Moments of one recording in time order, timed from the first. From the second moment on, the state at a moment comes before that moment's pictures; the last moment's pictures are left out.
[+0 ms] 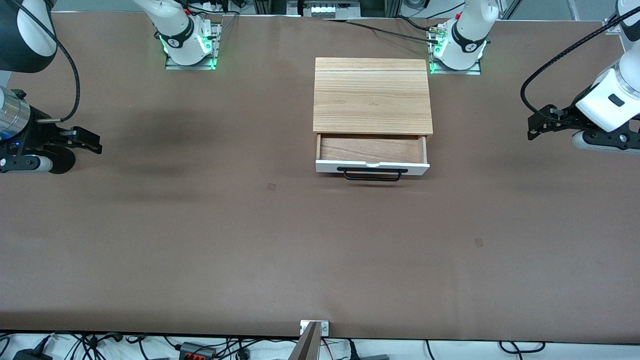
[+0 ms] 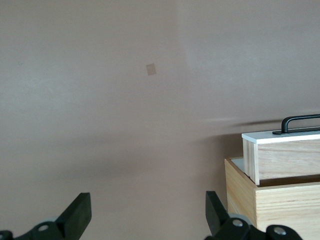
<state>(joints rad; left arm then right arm) 0.01 0.02 -0.05 -1.65 0.02 1.66 0.05 0.00 0.14 -0.01 -1.61 -0.03 1.67 -0.04</state>
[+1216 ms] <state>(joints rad) 0.01 0.02 -0.05 -1.65 0.02 1.62 0.05 0.01 0.14 0.00 -1.61 -0.03 1.67 -0.05</state>
